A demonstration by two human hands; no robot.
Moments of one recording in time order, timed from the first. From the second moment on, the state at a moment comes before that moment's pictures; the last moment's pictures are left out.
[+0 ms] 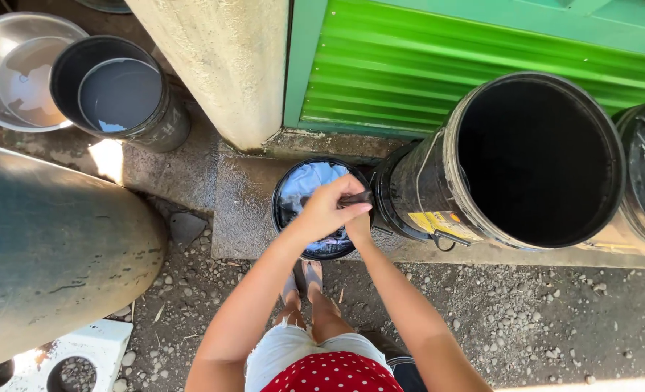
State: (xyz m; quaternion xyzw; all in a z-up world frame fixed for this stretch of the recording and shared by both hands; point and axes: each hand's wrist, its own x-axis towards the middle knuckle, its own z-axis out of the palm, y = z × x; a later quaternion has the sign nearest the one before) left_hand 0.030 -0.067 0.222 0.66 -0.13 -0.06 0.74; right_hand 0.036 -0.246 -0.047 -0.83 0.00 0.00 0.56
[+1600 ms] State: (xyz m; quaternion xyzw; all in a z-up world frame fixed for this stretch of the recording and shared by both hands) left_hand -0.021 0.019 0.160 0.47 0.08 -0.07 0.87; right_hand 0.031 -0.282 -0.006 -0.93 -0.05 0.14 0.33
